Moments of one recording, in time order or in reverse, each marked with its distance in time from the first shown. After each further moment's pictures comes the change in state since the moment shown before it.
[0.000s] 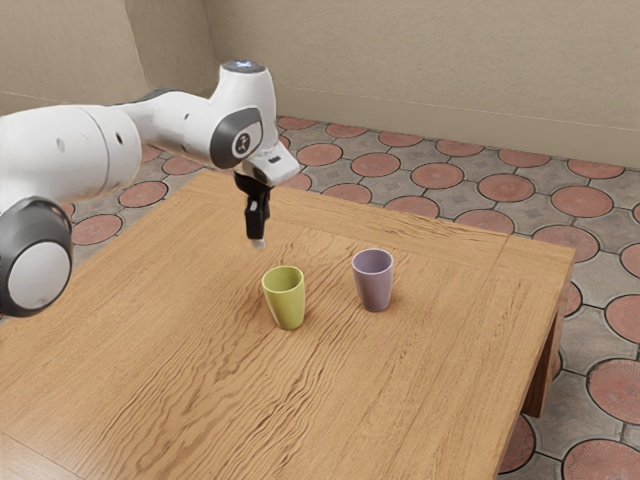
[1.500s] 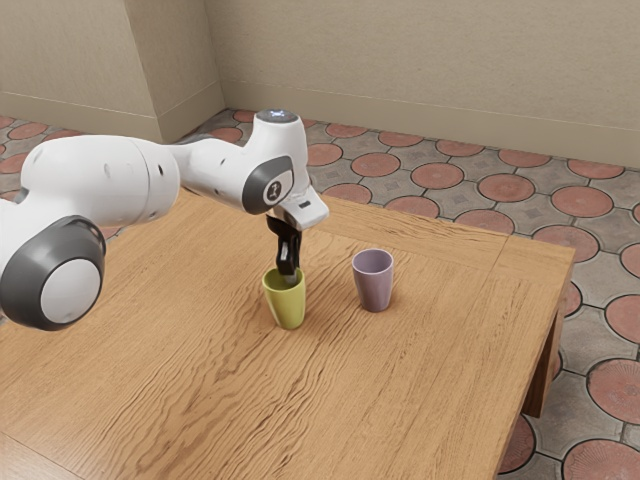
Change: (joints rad) arm -0.044 0.094 -0.017 -0.038 -0.034 0.113 0.012
